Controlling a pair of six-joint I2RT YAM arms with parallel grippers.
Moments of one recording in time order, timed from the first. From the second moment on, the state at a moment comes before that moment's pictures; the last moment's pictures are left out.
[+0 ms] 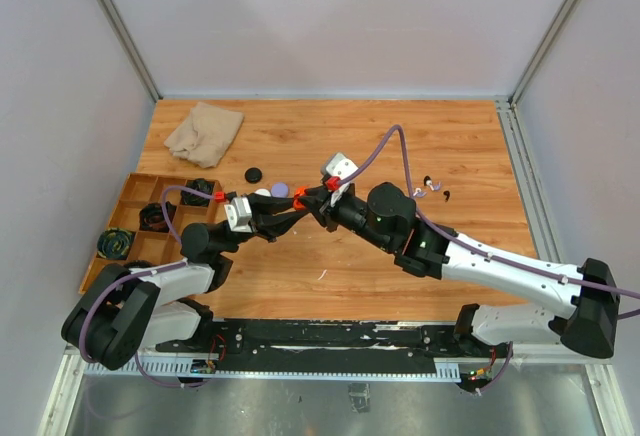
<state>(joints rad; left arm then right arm) -0.46 1.20 0.21 1.52 0.71 -0.22 1.12 1.18 0.95 0.18 0.17 -0.04</state>
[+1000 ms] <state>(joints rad) -0.46 1.20 0.20 1.52 0.68 -0.29 1.12 1.21 0.96 0.15 0.13 -0.13</state>
